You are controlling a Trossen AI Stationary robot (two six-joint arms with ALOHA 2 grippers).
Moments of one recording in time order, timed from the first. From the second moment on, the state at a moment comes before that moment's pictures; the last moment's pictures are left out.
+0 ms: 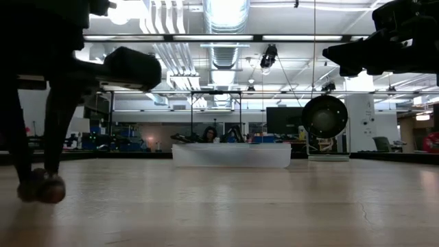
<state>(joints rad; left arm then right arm) -0.59 1.88 1.24 -0.67 -0.07 0.23 0.01 0.70 0.01 0.76 -0.02 -0.19</state>
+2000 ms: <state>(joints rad) -0.40 1.88 1.30 -0.66 -0.98 0.27 0.01 0.70 0.01 0.76 -0.02 -0.19</state>
